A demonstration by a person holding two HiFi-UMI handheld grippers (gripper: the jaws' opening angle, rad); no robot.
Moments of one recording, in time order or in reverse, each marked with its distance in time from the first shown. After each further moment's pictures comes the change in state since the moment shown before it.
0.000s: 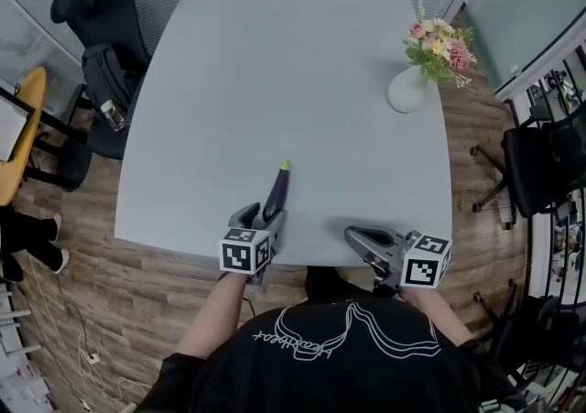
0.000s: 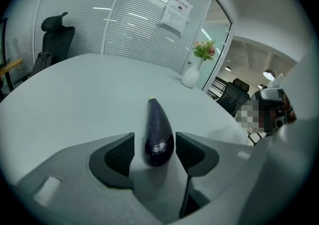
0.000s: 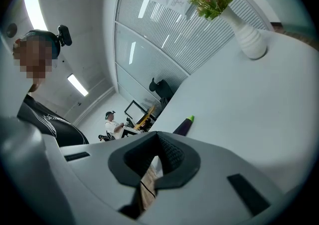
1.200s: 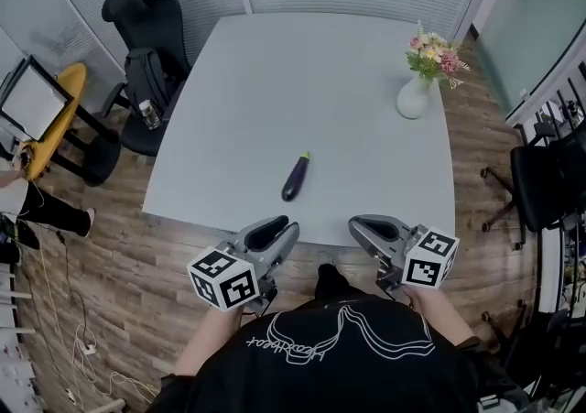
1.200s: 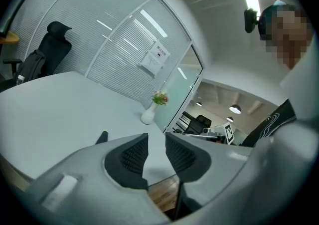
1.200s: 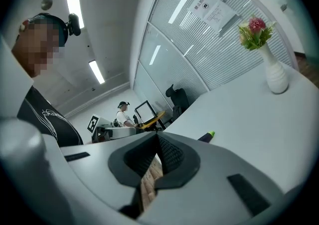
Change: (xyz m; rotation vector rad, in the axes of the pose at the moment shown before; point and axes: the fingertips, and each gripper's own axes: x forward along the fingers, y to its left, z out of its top) left arm -0.204 -0.129 0.047 -0.074 -0.370 -0.337; right arm -0.023 0.103 -0.008 -0.289 -0.060 0.074
